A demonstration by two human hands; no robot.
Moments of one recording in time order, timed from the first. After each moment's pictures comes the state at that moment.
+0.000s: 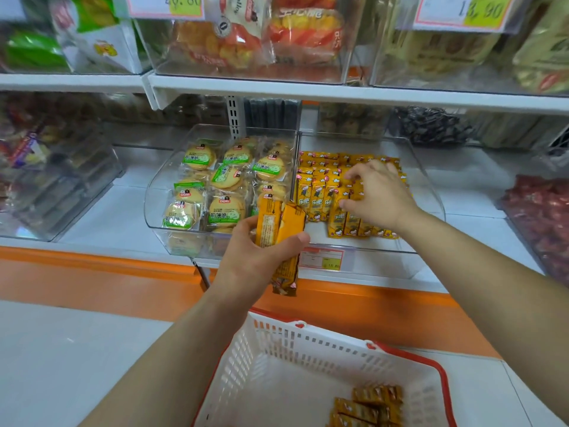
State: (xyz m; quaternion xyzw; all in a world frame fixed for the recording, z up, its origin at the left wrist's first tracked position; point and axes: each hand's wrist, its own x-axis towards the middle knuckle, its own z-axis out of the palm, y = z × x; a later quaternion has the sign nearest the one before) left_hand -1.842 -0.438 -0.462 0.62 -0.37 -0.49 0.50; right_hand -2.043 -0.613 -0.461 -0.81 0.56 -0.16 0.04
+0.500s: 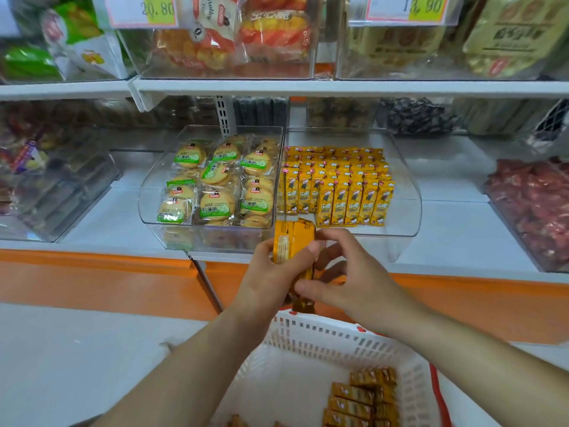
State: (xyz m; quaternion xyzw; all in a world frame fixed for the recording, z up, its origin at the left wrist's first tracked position) left_hand -1.891 -0.410 -0.478 0.57 -0.32 -0.58 0.49; right_hand -2.048 -0.434 -0.462 -0.71 0.46 -0.25 0.46
